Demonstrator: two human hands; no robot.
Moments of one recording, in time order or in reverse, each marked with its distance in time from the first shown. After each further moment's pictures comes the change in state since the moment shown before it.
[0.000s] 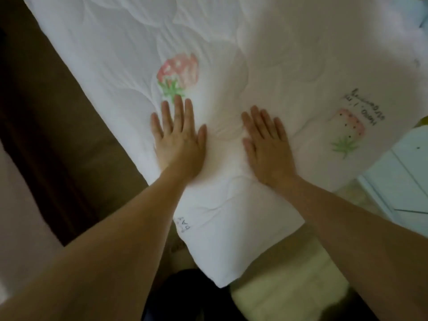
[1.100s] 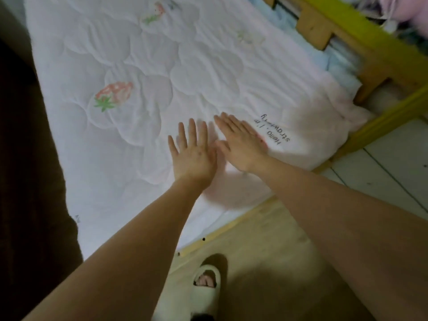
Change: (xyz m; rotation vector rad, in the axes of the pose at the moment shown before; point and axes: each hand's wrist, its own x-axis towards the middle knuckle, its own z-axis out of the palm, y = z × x) left_hand -0.049 0.237 0.005 -0.059 0.032 -0.049; right_hand -0.013 0.161 -0.043 0.094 -0.020 -0.214
